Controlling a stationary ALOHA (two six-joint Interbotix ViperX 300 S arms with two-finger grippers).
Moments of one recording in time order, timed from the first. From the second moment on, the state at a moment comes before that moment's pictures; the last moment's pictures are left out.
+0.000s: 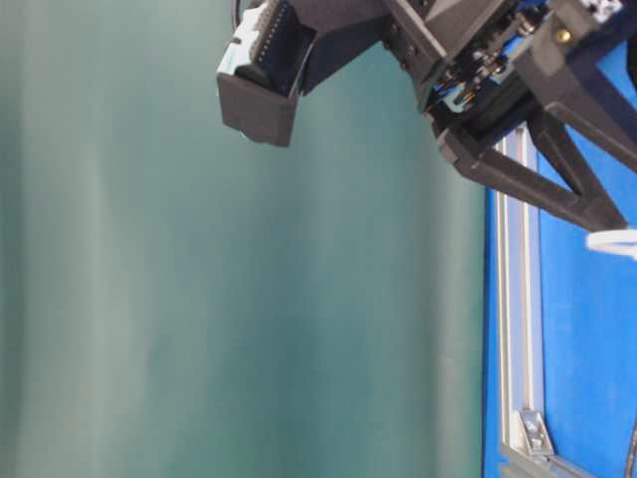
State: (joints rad) left arm -0.13 -0.31 1.35 -0.08 -0.46 -0.13; right arm 0.08 0.13 0.78 -0.02 -0.37 0.12
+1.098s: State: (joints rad) left arm -0.12 -0.31 1.34 -0.09 -0.43 -0.12; right arm 0.09 0.11 0.78 -0.02 -0.32 0.12
